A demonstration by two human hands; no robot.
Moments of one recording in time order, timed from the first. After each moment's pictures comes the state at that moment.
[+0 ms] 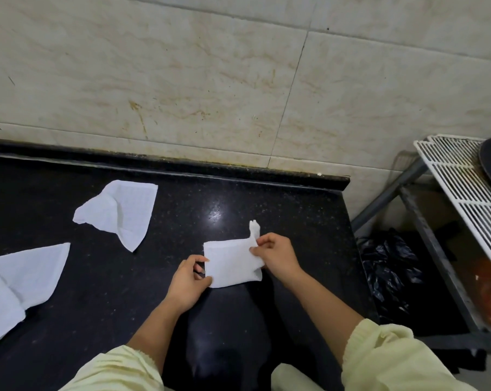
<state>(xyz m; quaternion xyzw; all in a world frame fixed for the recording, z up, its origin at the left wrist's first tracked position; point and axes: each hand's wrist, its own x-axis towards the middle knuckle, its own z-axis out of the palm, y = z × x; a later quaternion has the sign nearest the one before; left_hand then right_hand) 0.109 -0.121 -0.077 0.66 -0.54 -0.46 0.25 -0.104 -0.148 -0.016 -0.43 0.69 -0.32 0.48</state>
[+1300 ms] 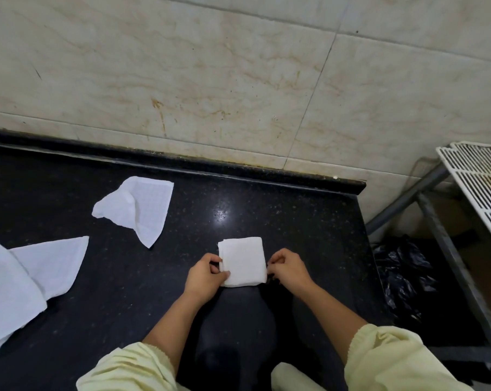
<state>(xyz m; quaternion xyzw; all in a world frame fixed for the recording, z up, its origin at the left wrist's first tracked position) 0.105 -0.125 -0.067 0.70 -0.49 -0.48 0.23 -0.101 -0.135 -0.031 -0.45 0.73 -0.20 0.47</state>
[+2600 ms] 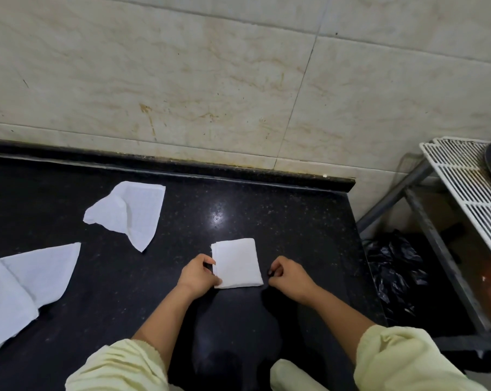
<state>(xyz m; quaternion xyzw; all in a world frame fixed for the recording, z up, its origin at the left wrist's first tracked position) 0.107 -0.132 -0.054 0.70 -0.47 -0.52 0.15 -0.129 -0.118 -0.035 -0.58 0.70 -0.07 0.42</state>
